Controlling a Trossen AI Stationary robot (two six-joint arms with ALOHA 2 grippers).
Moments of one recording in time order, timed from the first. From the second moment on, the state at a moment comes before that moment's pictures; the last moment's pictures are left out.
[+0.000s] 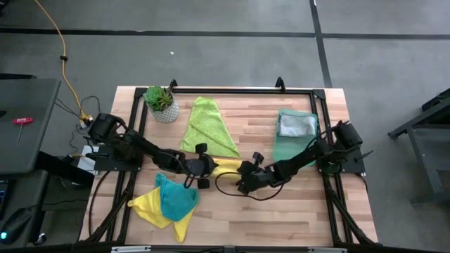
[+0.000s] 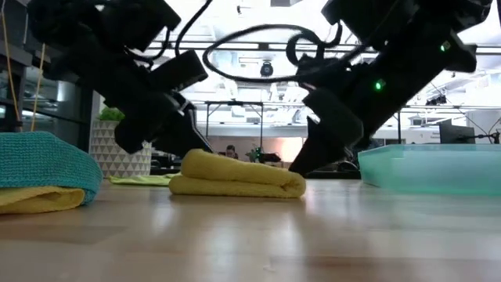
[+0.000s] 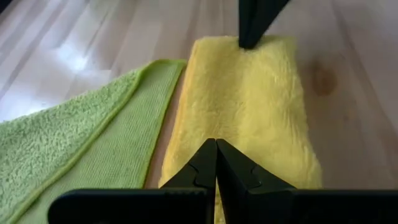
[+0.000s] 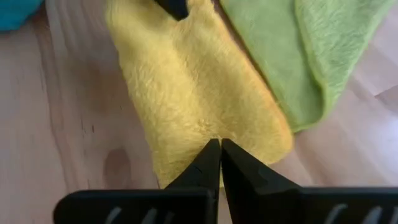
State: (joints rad) left arm -0.15 1.71 0.64 0.36 -0.42 -0.07; right arm 0.37 1.85 0.88 0.08 0.57 0.58
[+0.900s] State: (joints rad) left arm -0.15 1.60 0.63 -0.12 -0.45 -0.21; right arm 0.25 1.77 0.88 -0.07 0.30 1.15
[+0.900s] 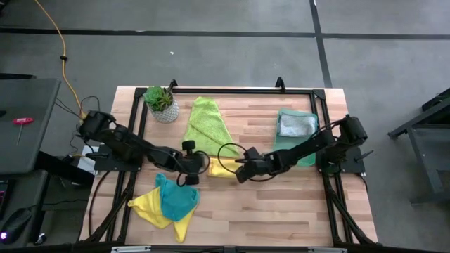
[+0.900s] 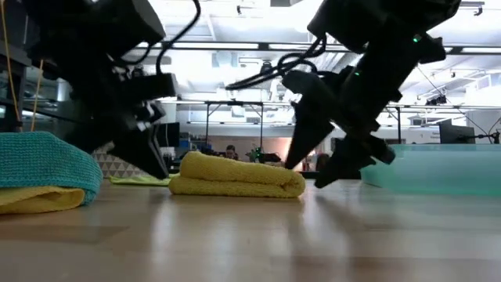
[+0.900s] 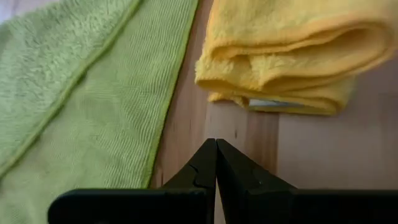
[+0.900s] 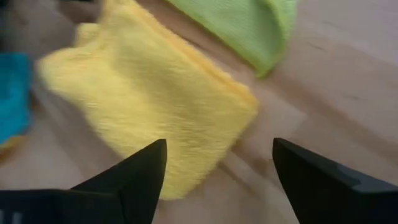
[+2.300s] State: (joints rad) left arm -0.18 1.49 0.64 -0.11 -0.57 -0.20; right arm 0.22 1.40 0.88 -0.67 0.59 1.12
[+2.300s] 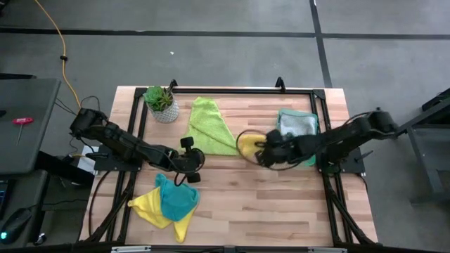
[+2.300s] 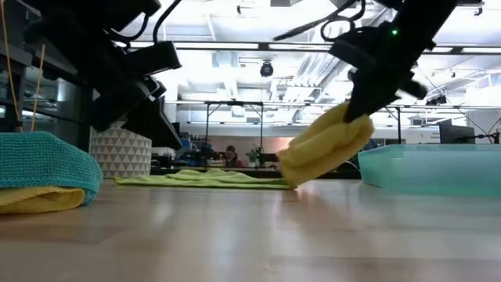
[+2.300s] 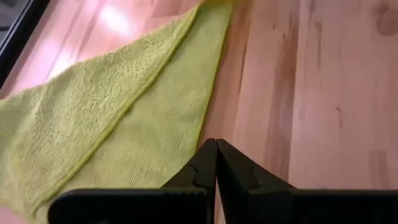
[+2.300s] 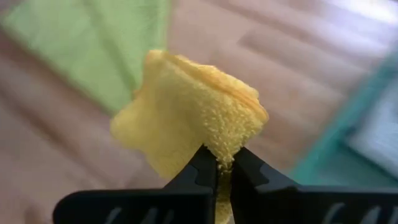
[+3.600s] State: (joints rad) left arm -0.18 1.49 0.64 -0.11 -0.56 -0.22; right arm 0.01 1.29 0.88 -1.45 0.39 1.28
